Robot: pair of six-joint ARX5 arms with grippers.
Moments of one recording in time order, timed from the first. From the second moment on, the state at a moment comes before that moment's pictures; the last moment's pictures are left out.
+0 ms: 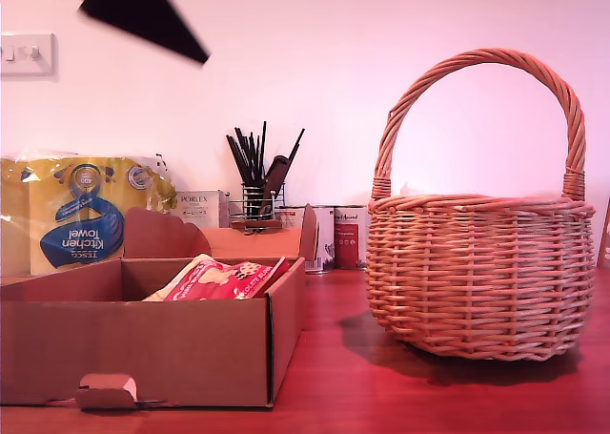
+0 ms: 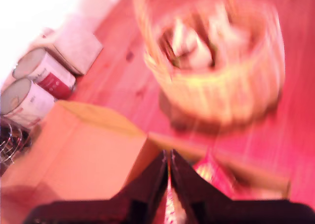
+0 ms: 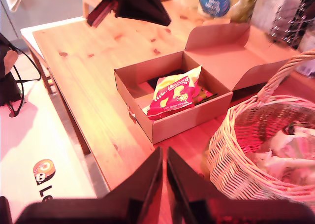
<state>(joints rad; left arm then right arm) -0.59 1.11 0.91 -0.39 0.26 0.74 0.55 0.42 0.86 -0.94 -0.36 -0.26</state>
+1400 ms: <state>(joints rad) -0.53 1.92 1.72 -1.03 0.14 1.39 0.55 0.44 0.86 -0.95 -0.36 -0.31</state>
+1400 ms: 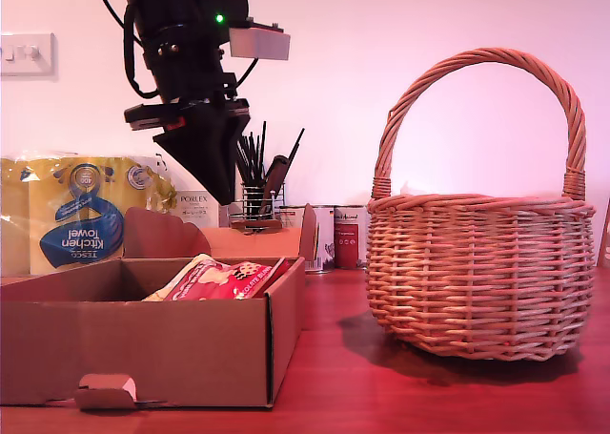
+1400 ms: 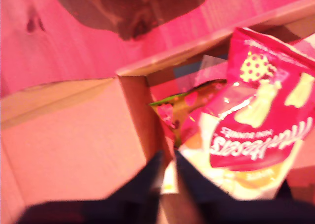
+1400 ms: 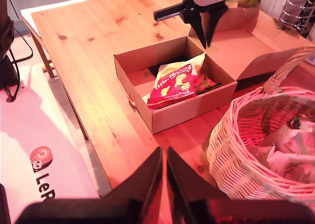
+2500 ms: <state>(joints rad) -0.52 1.92 1.72 -1.13 0.23 1.48 0.55 0.44 0.86 -0.96 -0.36 -0.31</state>
